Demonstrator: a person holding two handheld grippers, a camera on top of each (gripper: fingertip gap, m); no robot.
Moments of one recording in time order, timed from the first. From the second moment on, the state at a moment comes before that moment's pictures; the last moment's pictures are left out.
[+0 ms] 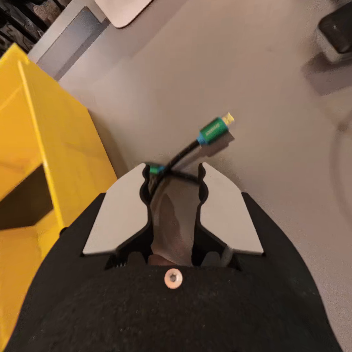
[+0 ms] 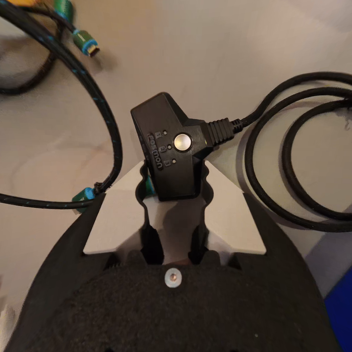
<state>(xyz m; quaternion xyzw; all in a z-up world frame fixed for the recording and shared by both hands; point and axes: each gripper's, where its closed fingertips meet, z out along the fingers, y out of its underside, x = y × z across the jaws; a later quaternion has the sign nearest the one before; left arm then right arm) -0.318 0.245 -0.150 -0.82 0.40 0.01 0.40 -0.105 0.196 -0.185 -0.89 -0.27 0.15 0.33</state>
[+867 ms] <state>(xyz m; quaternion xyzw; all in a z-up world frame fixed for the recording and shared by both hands) -0.242 0.058 -0.029 -0.61 0.48 -0.51 0.36 -0.255 0.089 -0.007 -0.63 -0.46 0.43 0.46</state>
